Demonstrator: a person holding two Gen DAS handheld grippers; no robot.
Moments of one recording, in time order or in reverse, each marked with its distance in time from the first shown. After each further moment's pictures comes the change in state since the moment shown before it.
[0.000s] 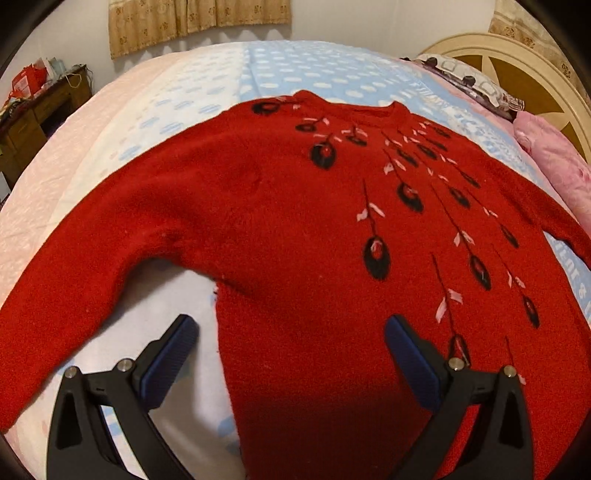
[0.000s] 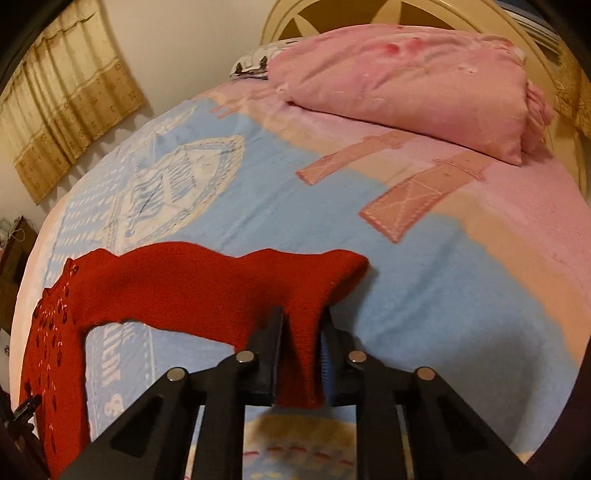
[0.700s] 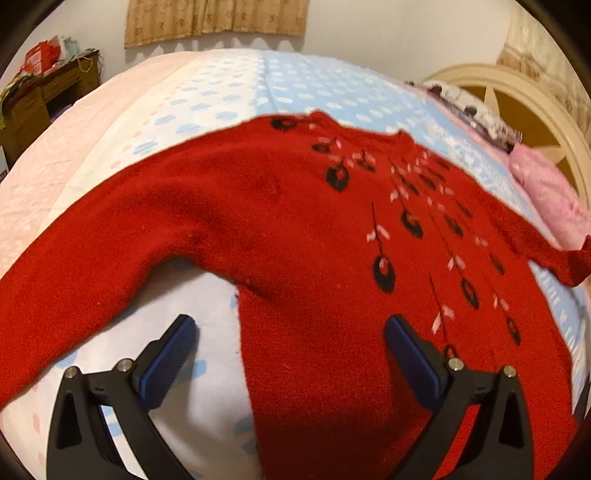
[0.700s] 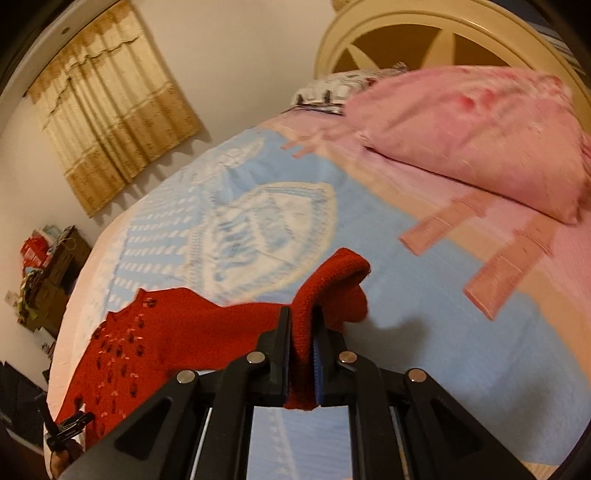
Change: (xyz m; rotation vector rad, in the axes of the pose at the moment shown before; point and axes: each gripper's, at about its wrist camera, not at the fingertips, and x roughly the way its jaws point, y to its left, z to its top) left arm -0.016 0.026 0.000 -0.102 -0.070 -0.082; right arm -0.033 0.079 0.047 -0.040 -0.109 0.228
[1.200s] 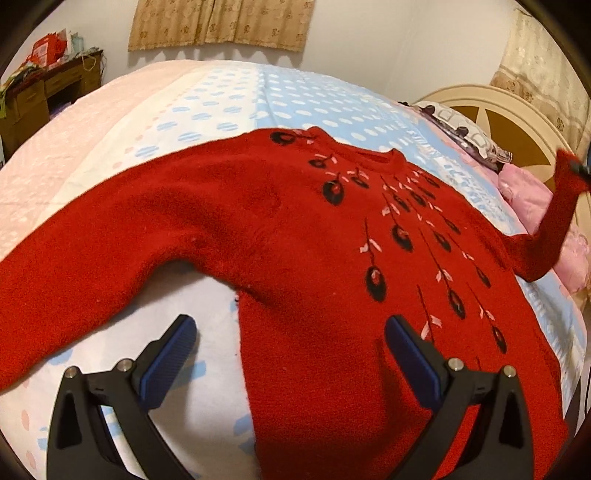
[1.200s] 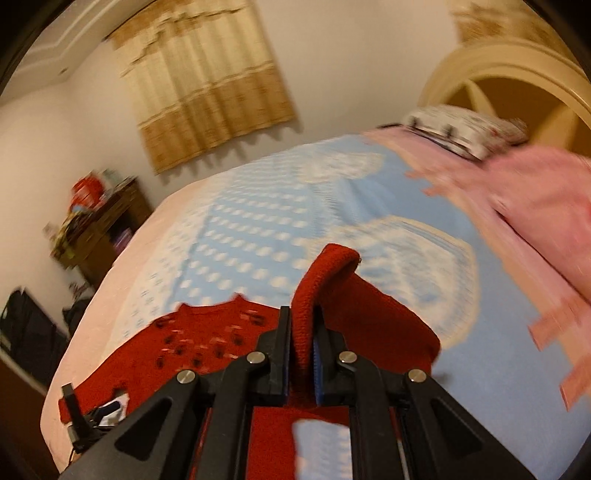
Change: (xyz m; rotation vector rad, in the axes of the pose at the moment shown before) left arm -0.001 0.004 -0.005 -0.033 -0.051 -0.053; right arm 0.026 0.208 0.042 -0.301 0.001 0.210
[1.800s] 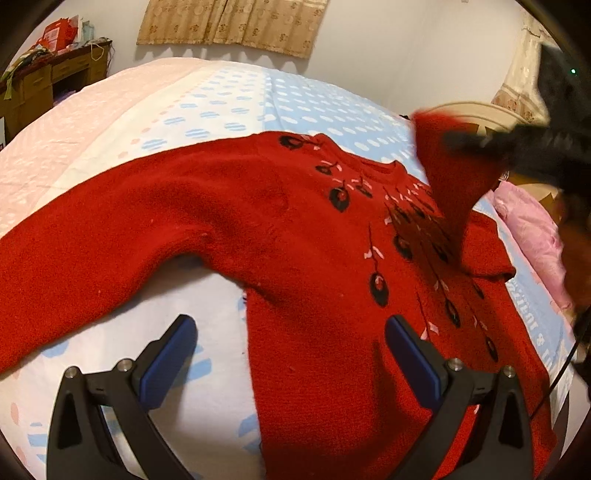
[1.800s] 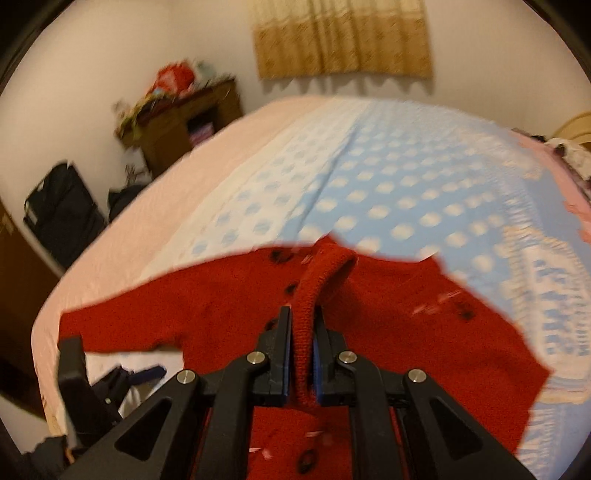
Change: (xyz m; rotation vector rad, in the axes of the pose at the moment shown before) left arm -0.005 0.011 -0.007 -0.054 -0.035 -0.044; right arm 0.168 0.235 -0.079 -0.355 0.288 0.229
